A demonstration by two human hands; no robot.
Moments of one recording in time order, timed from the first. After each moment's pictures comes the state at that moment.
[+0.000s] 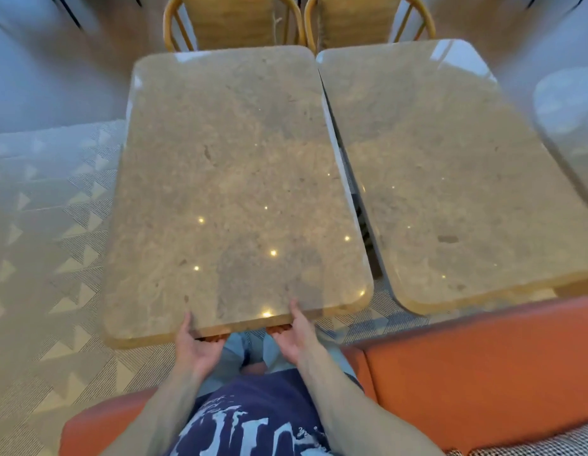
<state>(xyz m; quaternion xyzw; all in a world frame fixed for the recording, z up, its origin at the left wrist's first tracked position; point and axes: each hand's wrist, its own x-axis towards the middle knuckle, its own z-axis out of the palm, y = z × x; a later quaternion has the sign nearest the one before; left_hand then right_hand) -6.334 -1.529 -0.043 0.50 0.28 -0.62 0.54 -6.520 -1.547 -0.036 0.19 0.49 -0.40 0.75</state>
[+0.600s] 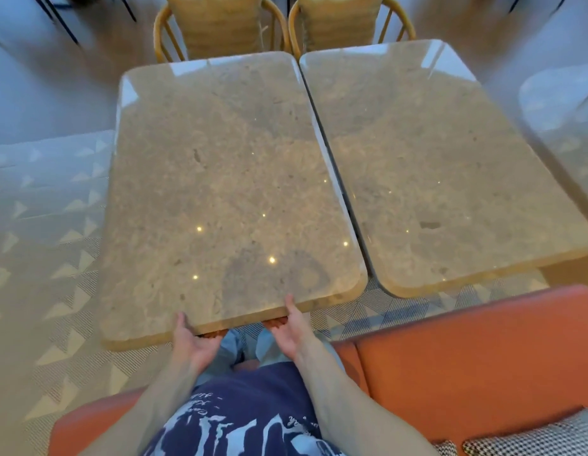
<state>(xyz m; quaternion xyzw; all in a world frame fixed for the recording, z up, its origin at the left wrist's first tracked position) -6.359 -1.508 -0.048 0.50 0.27 -0.62 0.53 -6.544 -1.521 -0.054 0.12 0.52 -0.40 0.74</state>
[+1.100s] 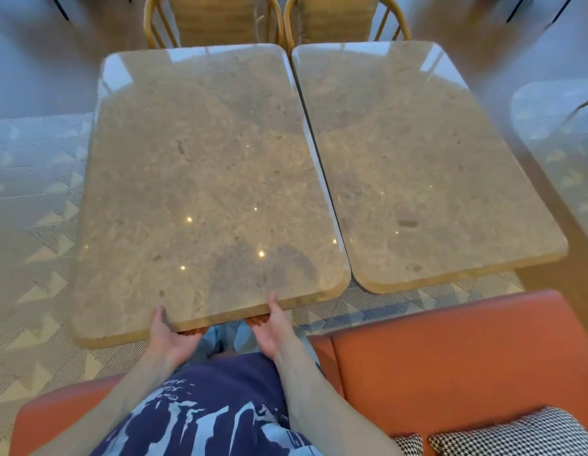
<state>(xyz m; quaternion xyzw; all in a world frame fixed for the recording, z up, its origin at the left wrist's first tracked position) -6.383 -1.495 -0.041 0.52 0.28 -0.62 0.52 -6.566 -1.505 -0.051 0.12 0.51 -0.42 0.74</state>
